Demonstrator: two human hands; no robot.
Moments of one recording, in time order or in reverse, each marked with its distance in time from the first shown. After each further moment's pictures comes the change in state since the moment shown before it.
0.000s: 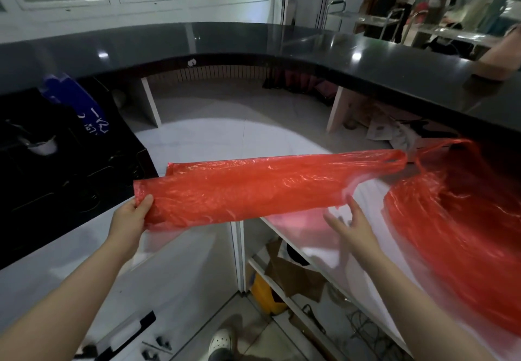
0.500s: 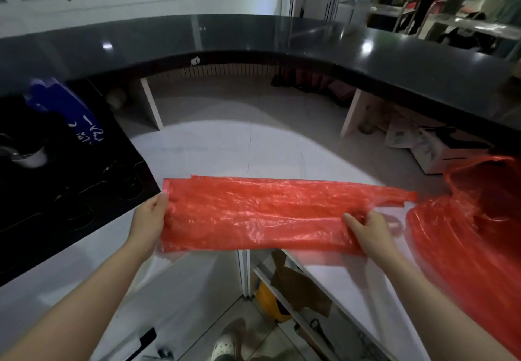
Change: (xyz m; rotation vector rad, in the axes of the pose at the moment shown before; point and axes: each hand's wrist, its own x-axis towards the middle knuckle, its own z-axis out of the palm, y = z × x) left_hand 0.033 0.007 0.039 0.224 0.044 0.093; right_hand 0.070 0.002 0.002 -0.262 0.139 -0.011
